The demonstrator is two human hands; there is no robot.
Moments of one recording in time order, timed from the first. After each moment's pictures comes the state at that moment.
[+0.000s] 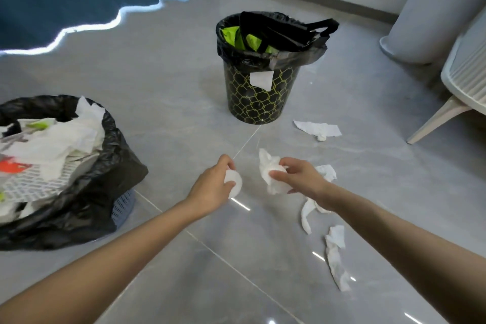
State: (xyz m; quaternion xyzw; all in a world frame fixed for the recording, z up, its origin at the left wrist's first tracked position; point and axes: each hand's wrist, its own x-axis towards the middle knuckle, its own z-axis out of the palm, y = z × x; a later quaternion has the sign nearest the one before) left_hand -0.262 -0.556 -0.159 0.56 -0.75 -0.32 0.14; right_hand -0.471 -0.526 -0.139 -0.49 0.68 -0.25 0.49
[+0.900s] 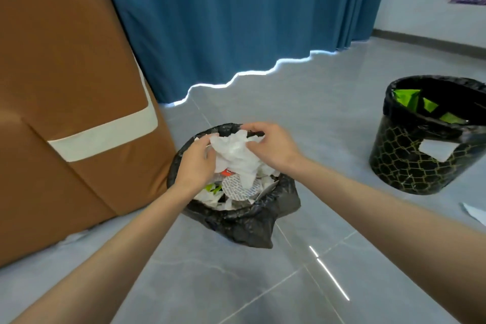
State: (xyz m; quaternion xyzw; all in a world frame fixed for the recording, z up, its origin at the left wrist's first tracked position) left_hand -0.002 -0.540 -0.034 0.74 -0.55 -0.13 0.38; right_hand -0.149 -0.615 -0.021 -0.79 0.43 -0.29 0.33
